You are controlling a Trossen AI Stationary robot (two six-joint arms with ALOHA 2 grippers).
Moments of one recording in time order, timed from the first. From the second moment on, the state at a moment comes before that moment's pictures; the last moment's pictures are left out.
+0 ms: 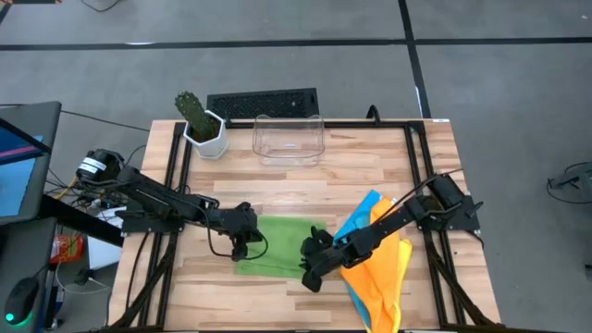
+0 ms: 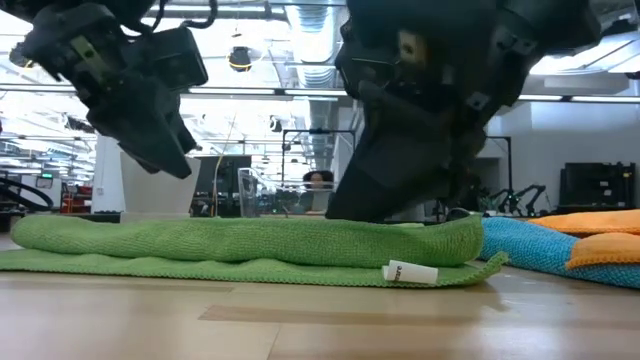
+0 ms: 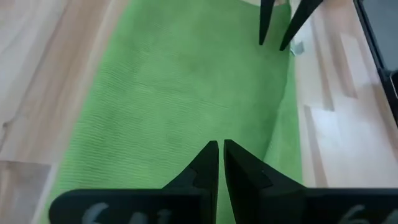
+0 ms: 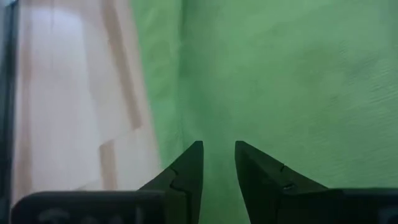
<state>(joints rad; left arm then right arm) -0.30 1.33 0.52 0.08 -0.04 -0.45 0.47 2.00 1.13 -0.02 0.22 0.75</state>
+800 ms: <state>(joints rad) -0.45 1.35 0.52 0.07 -0.16 -0.49 0.51 2.00 1.13 -0.01 0.20 0.75</state>
